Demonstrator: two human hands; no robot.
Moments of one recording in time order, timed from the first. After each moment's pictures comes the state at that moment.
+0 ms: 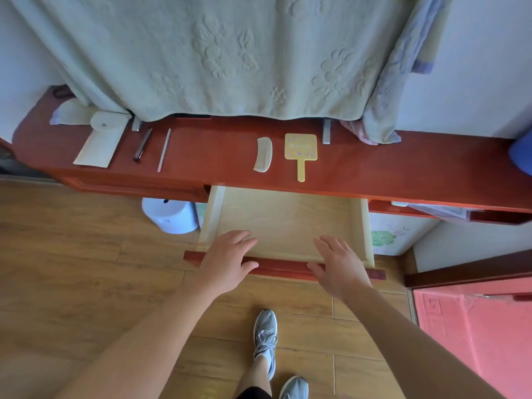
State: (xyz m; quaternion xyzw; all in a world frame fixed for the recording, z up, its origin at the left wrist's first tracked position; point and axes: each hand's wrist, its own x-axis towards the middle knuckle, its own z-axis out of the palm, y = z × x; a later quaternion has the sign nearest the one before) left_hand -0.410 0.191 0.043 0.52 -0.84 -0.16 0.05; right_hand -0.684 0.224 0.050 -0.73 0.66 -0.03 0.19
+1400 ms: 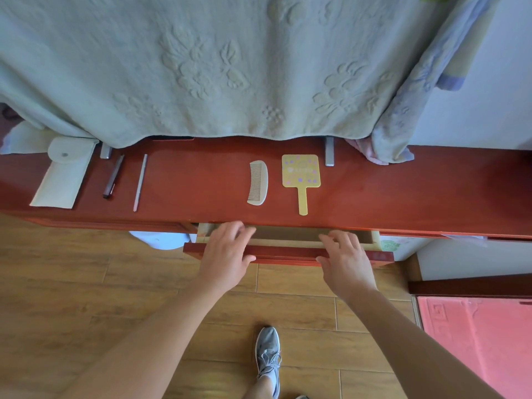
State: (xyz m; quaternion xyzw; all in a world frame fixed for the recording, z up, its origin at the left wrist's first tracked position) left_hand -0.423 0.074 0.022 0.54 -0.83 -0.09 0.10; right_hand -0.691 0.124 0.029 -0.70 0.70 -0.09 0.11
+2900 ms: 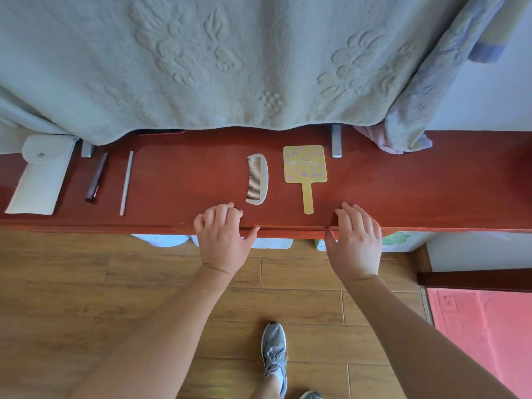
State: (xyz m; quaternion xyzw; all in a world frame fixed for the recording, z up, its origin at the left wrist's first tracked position) left_hand -0.437 0.032 -0.013 0.63 -0.74 0.06 0.22; right_hand -0.689 0.080 -0.008 -0.65 0.73 -0.20 -0.06
